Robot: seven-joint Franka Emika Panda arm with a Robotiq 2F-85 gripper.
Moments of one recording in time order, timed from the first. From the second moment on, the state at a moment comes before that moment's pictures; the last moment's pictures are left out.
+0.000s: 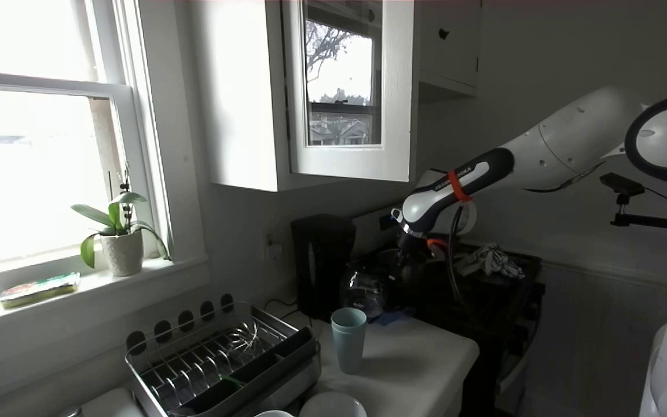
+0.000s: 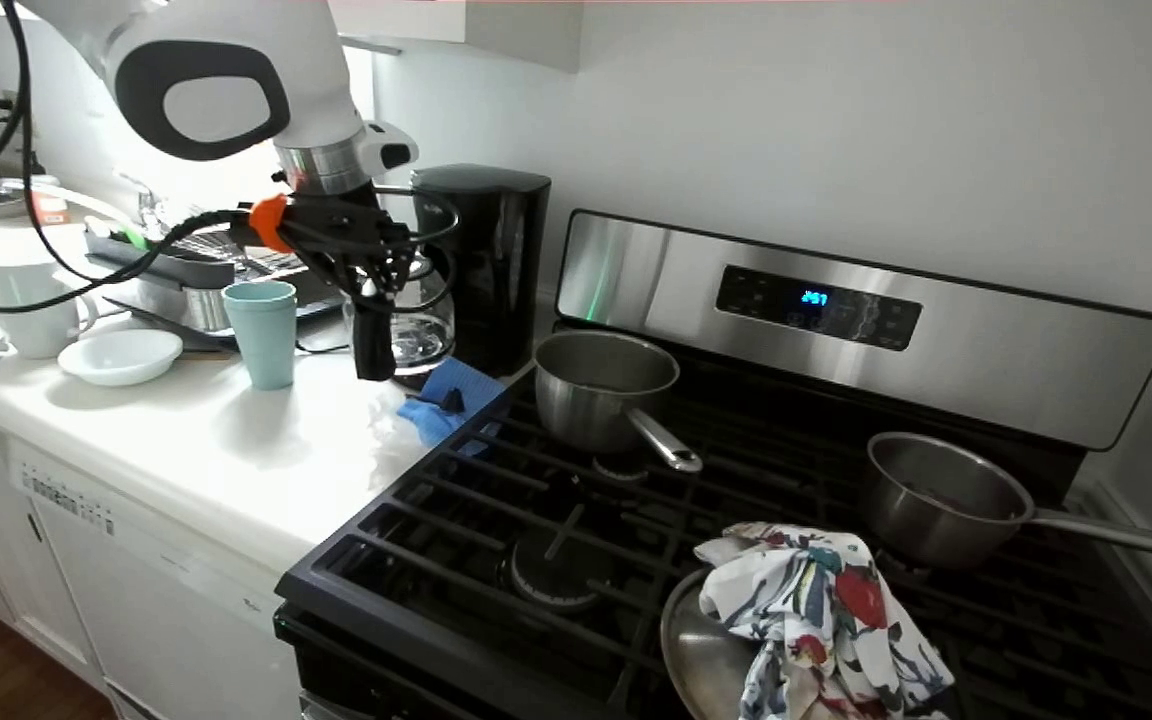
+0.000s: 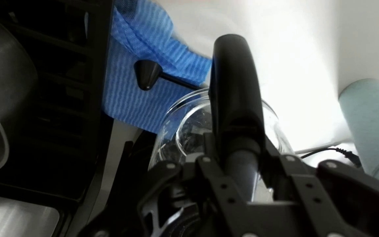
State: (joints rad) arm 0.00 -0.07 -0.17 -2.27 0.24 2.55 -0.80
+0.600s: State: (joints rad) arm -0.02 0.04 -0.14 -2.16 0.27 2.54 -0.73
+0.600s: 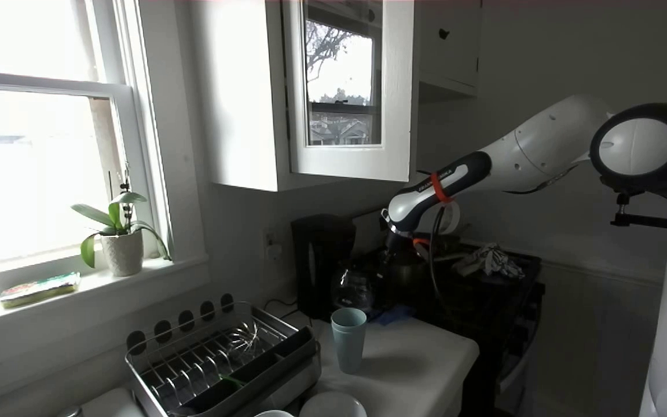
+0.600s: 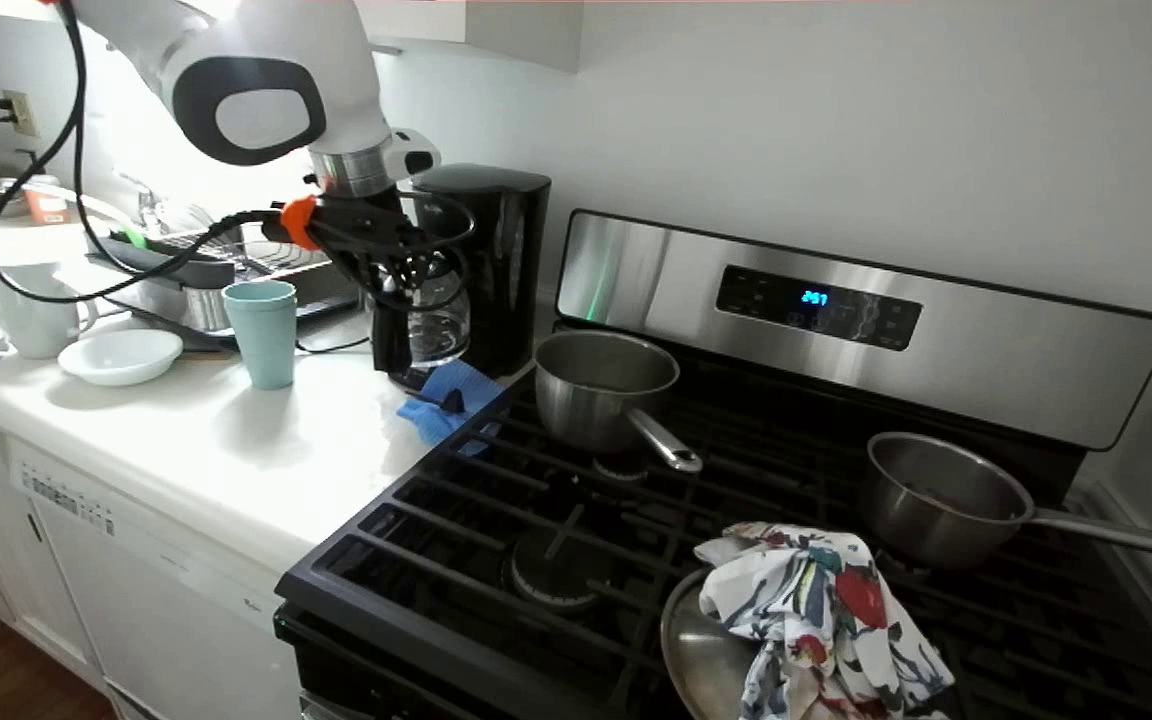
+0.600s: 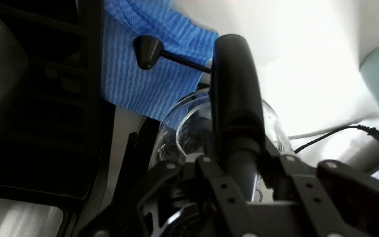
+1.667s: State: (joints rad) arm -0.05 0.13 -0.09 -2.04 0.27 2.51 -0.67
